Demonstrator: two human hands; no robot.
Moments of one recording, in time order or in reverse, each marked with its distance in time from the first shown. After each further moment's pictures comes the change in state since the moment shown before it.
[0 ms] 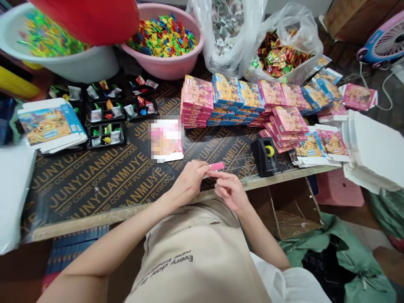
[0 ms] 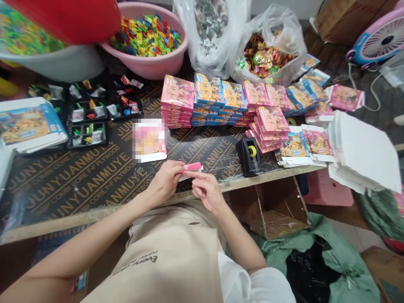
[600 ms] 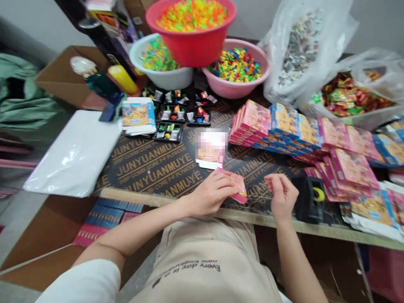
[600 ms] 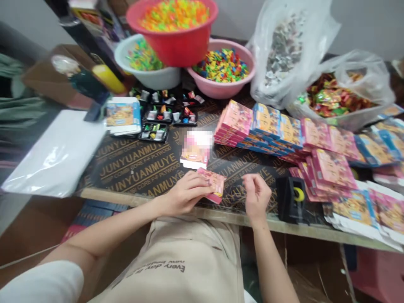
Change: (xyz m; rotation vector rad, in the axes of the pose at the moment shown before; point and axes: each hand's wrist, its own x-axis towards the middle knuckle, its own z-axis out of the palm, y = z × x) left_hand -0.007 -0.005 -0.065 -0.007 -0.124 -0.094; right_hand 0.050 -0.042 -0.014 -1.016 0.338 -0.744
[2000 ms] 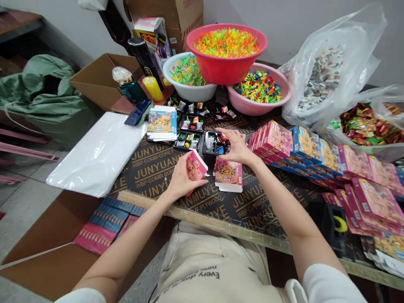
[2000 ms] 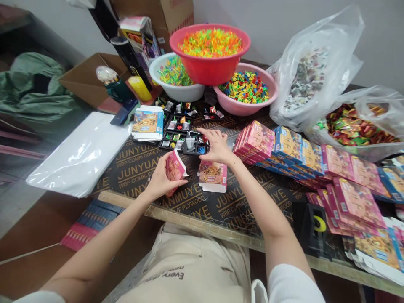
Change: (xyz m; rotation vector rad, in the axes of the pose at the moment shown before) left_hand -0.089 -0.083 -0.057 0.112 0.357 -0.808; right_hand 0.143 -0.071 0.189 -0.404 -0.772 -0.591
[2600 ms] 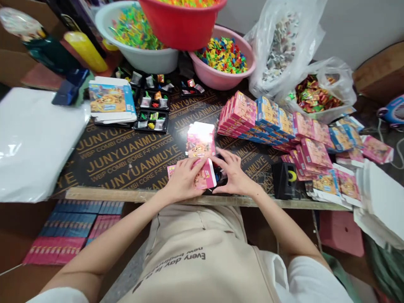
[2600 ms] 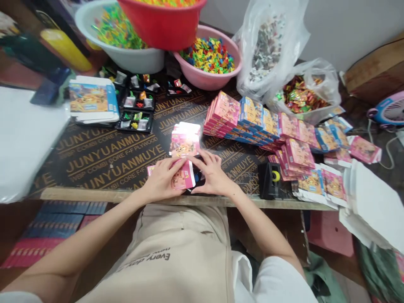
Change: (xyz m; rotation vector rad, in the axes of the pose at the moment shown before) left_hand -0.040 0.052 0.052 0.146 -0.413 0.431; right_hand -0.190 -0.034 0.002 0.122 -0.077 0.118
